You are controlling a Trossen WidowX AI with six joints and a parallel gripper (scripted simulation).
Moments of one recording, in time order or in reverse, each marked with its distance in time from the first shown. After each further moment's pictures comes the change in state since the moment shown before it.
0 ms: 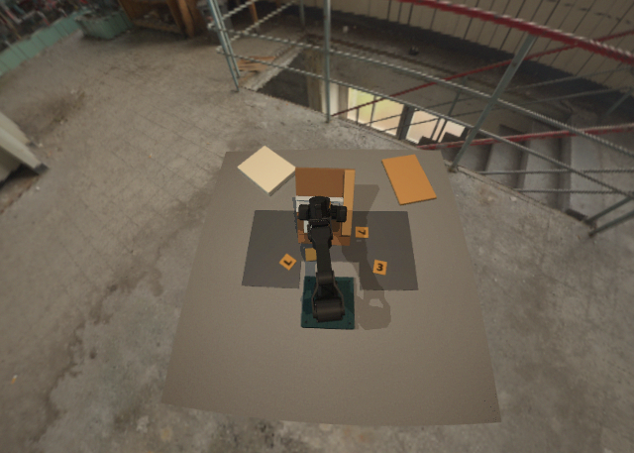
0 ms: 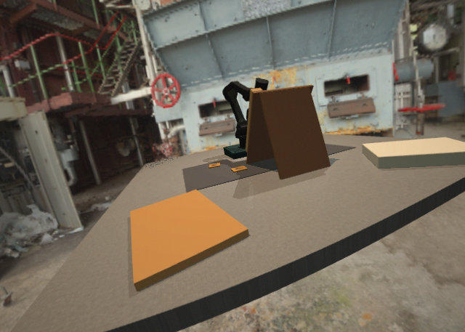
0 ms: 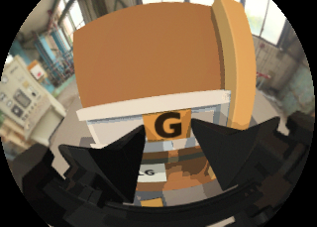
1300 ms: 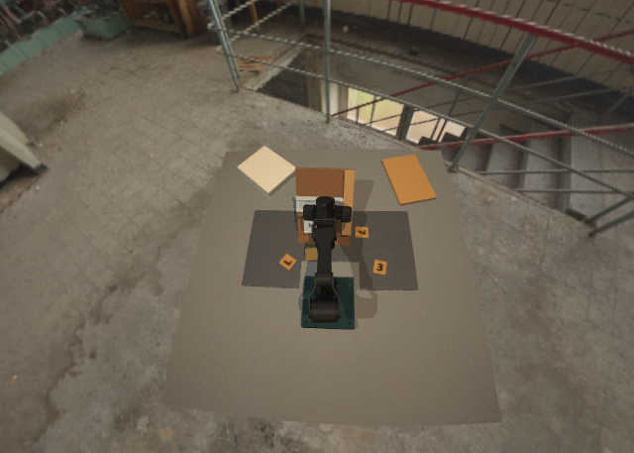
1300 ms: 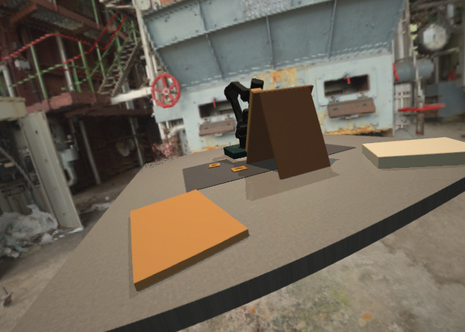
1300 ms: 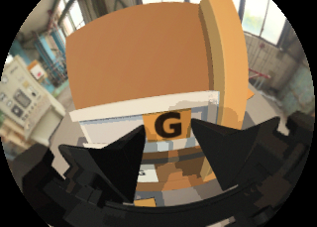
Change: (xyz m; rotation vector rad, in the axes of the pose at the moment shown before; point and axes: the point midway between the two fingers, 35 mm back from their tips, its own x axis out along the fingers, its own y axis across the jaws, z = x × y) arm 0.000 -0.018 0.000 -0.002 0.000 -0.001
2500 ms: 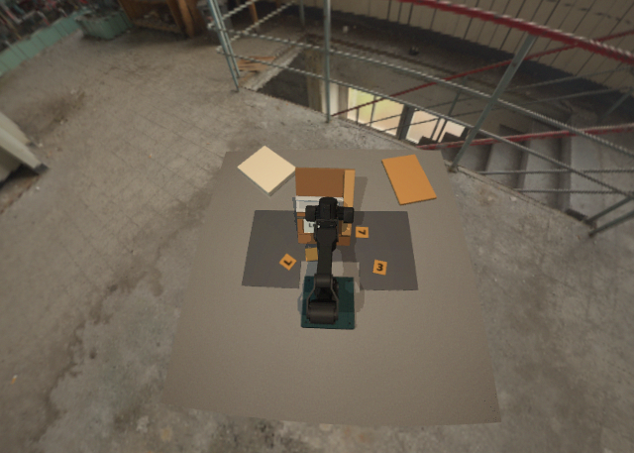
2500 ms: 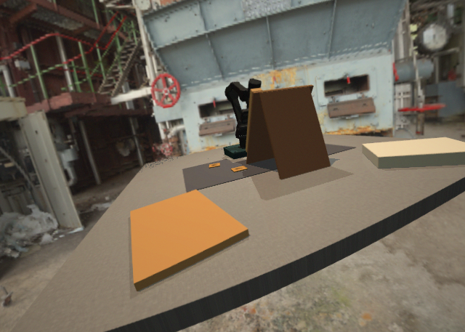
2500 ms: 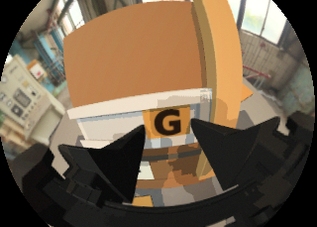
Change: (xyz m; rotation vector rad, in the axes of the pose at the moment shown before) arm -0.004 -0.009 -0.002 -0.002 0.010 0.001
